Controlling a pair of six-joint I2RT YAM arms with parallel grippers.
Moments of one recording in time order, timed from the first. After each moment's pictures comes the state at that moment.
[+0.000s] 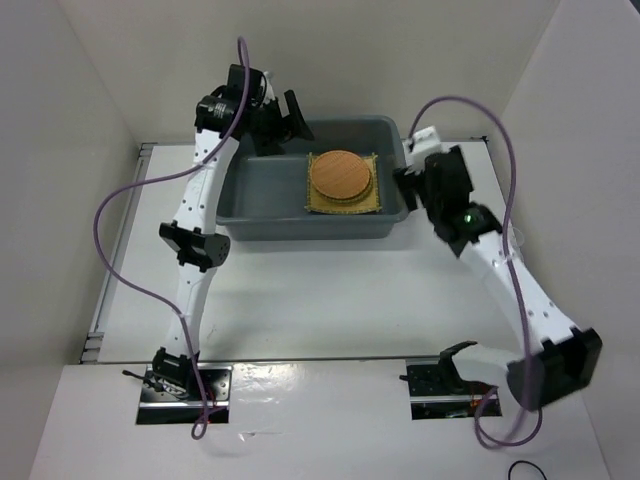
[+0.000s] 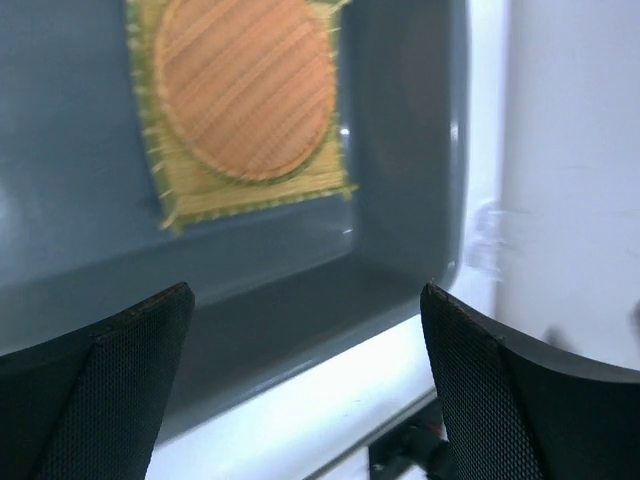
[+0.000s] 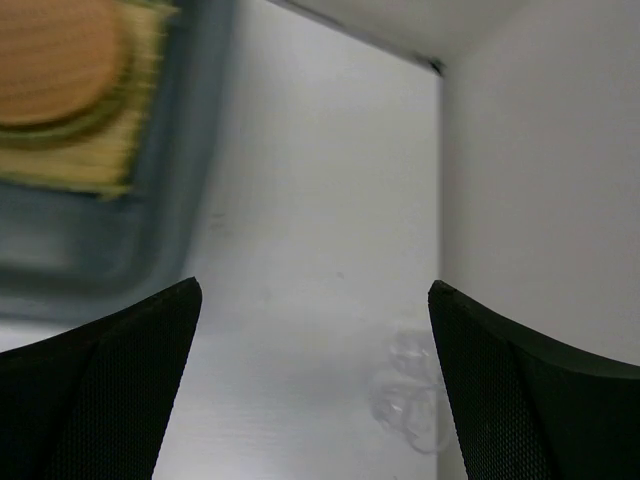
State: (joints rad) left arm -0.28 2.49 3.09 -1.31 0.38 -0.62; right arm 0.44 1.13 1.12 -0.39 0.45 -0.29
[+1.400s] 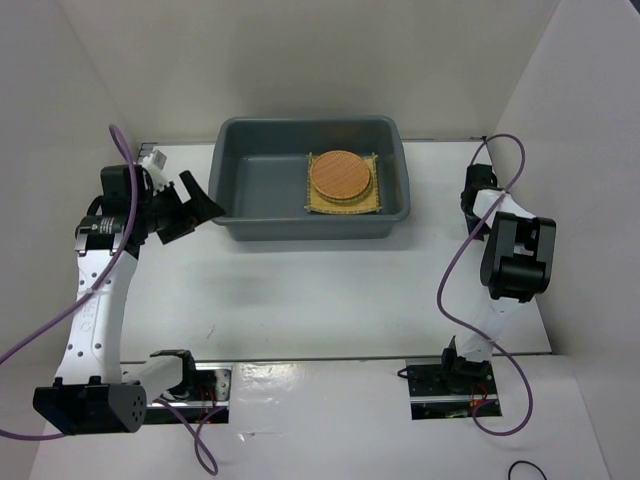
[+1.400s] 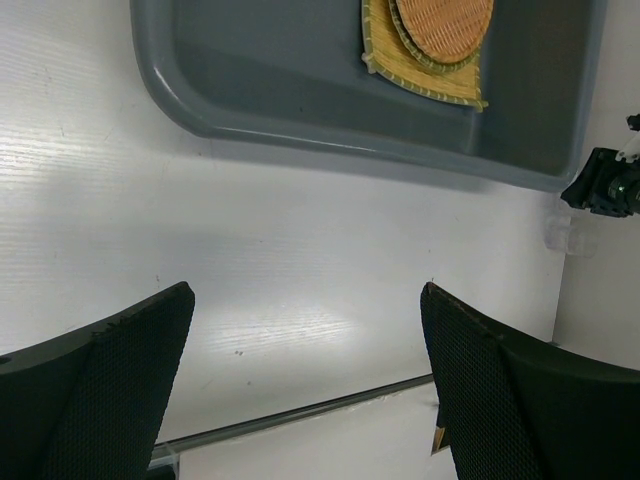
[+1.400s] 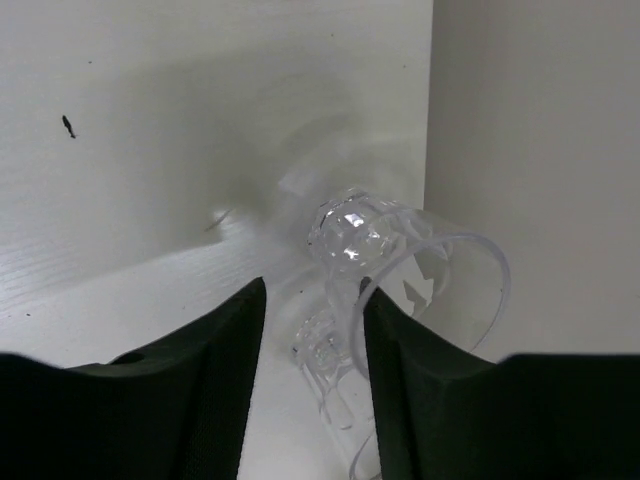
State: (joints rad) left arm 0.08 1.10 1.29 -0.90 0.38 -0.47; right arm -0.20 1.87 1.24 -0.47 0.51 -0.29
